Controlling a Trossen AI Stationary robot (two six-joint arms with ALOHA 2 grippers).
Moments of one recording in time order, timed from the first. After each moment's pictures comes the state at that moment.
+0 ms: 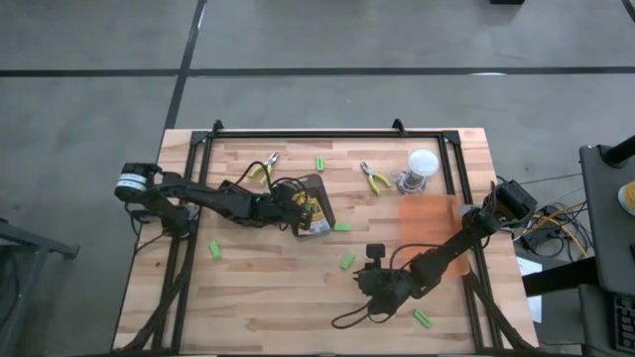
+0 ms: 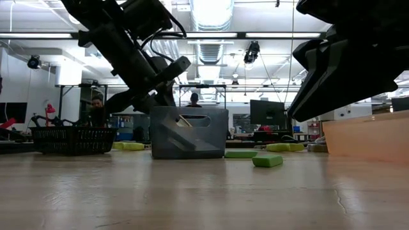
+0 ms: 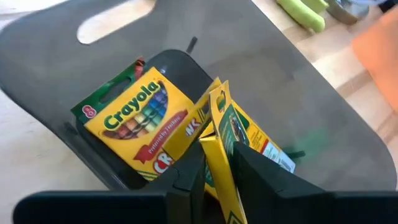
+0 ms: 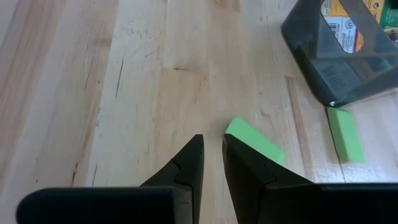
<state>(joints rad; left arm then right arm) -0.05 1.55 0.83 -0.13 -0.46 -1.07 0.63 1.74 0.93 -0.17 0.58 0.39</state>
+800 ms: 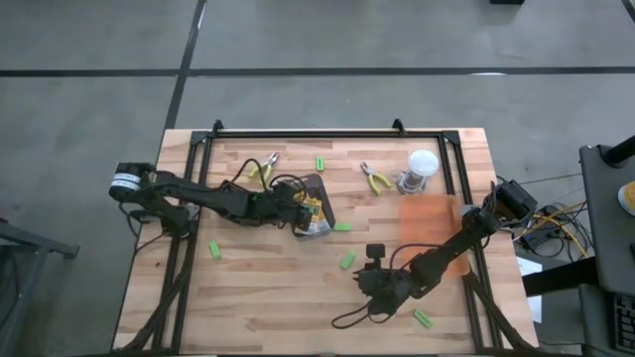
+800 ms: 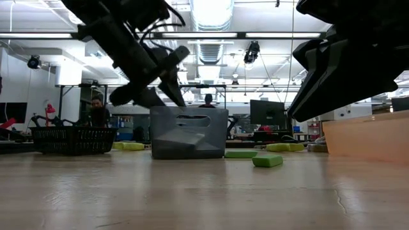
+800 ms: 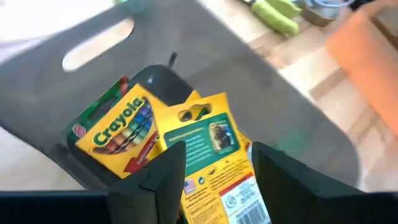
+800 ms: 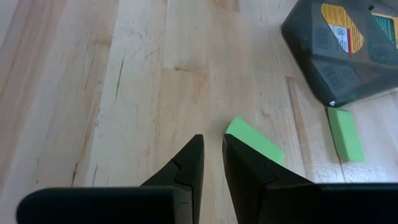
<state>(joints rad) -0.05 1.50 0.83 -0.11 -0.45 -0.98 0.63 1.74 0.93 -0.17 0.58 0.39</state>
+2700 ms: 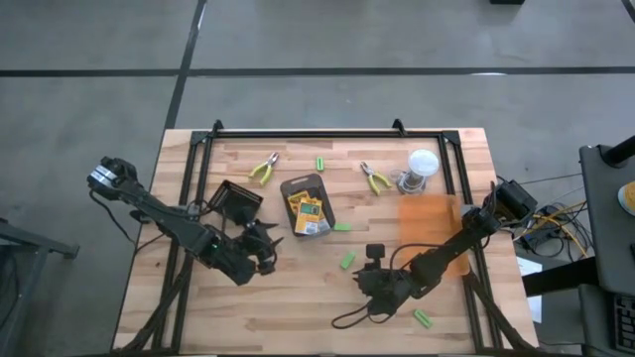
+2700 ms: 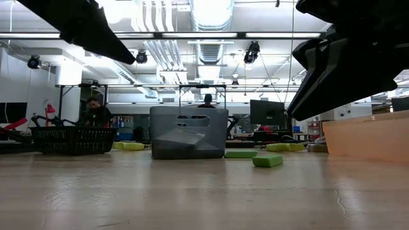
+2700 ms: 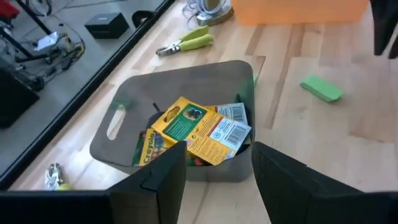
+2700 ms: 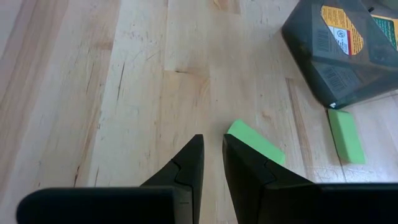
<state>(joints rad) -0.56 1.29 0.80 -0.39 -0.91 -0.53 0.63 1.74 0.93 -0.17 0.58 0.39</state>
